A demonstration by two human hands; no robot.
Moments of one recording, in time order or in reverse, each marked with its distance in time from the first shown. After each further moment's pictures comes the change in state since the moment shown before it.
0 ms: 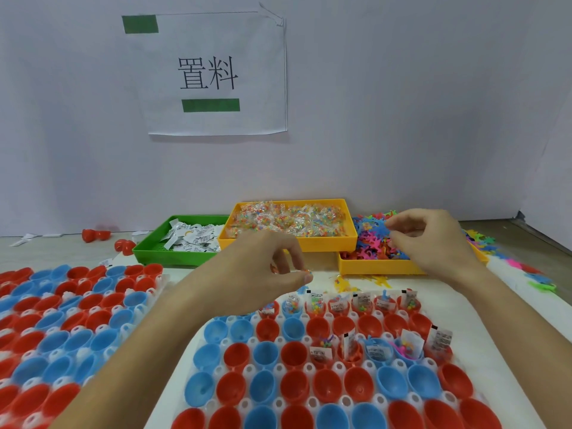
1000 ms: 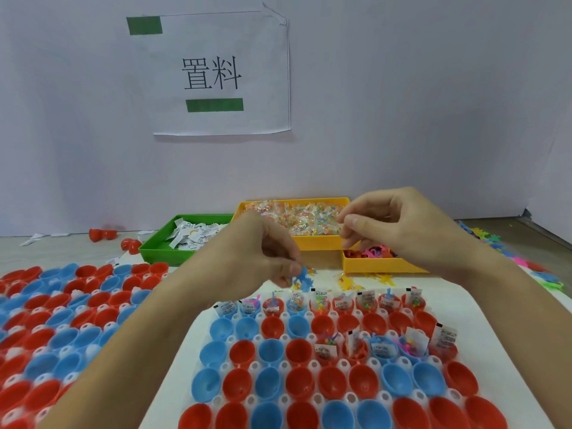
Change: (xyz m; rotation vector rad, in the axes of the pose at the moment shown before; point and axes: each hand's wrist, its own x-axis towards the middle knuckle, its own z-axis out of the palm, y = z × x) left_hand -0.002 0.003 -0.013 -0.406 0.002 -0.104; right_hand -0.019 -0.077 -0.004 0.371 -0.439 -0.159
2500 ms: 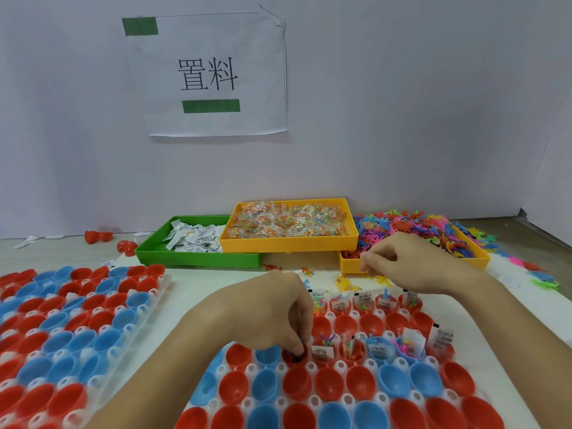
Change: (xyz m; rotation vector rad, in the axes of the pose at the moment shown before) left_hand 0.005 -0.021 0.036 0.460 -0.443 -0.038; right_hand 0.002 0.068 -0.016 -0.645 -0.154 0.282
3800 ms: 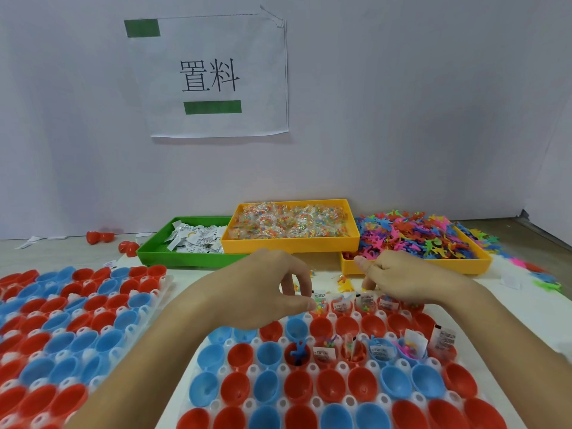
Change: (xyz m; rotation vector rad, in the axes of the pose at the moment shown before) left_hand -0.011 -0.002 -0.018 0.012 0.244 0.030; right_hand 0.004 -0.006 0.018 -0.005 -0.144 0.146
